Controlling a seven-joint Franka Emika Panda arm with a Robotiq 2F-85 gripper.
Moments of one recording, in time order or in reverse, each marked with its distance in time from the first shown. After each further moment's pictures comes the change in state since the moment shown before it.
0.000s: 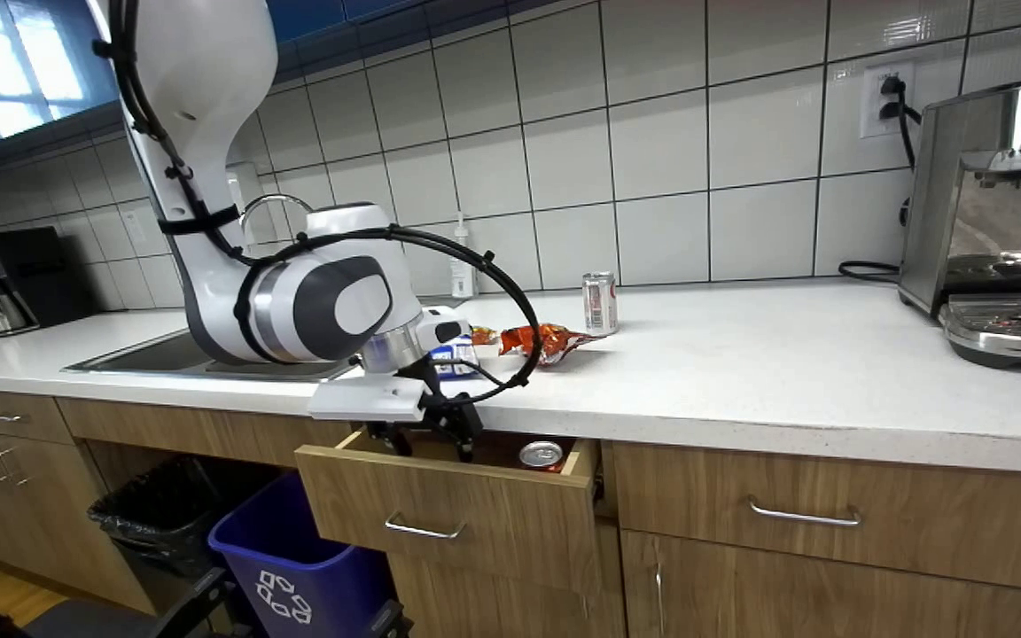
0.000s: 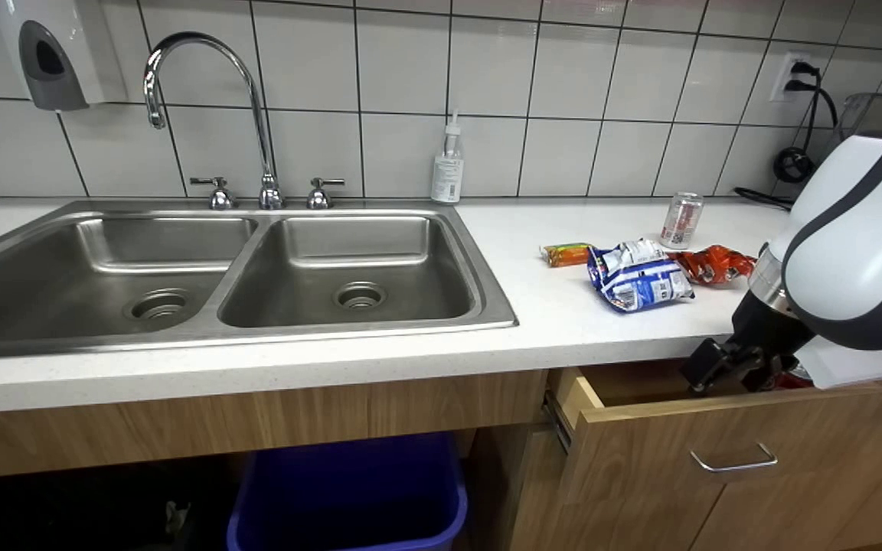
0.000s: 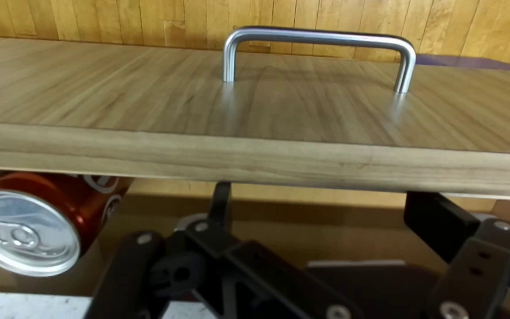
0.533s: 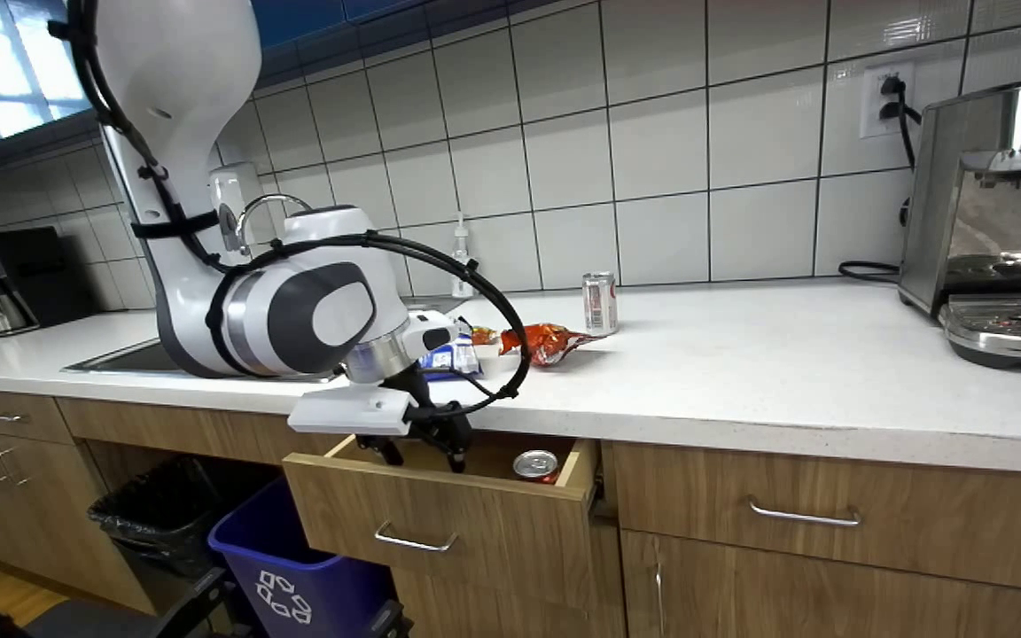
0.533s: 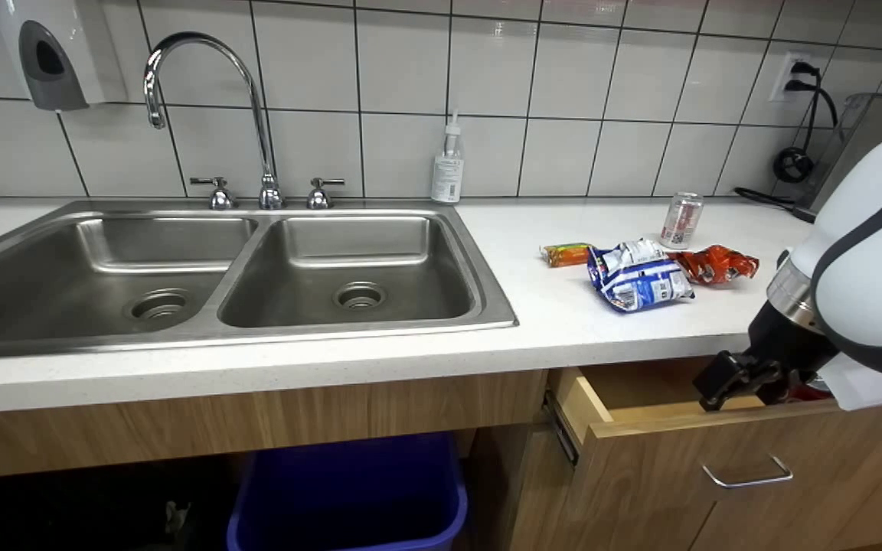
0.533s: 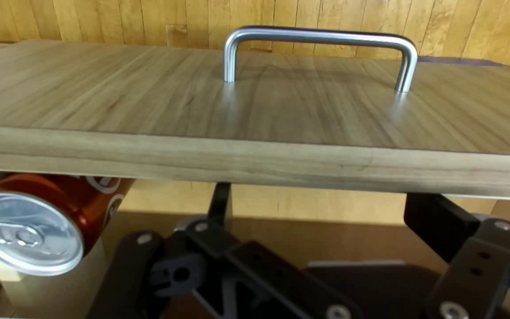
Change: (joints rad) arm 0.022 -0.024 -0.017 -0.077 0.000 0.068 0.012
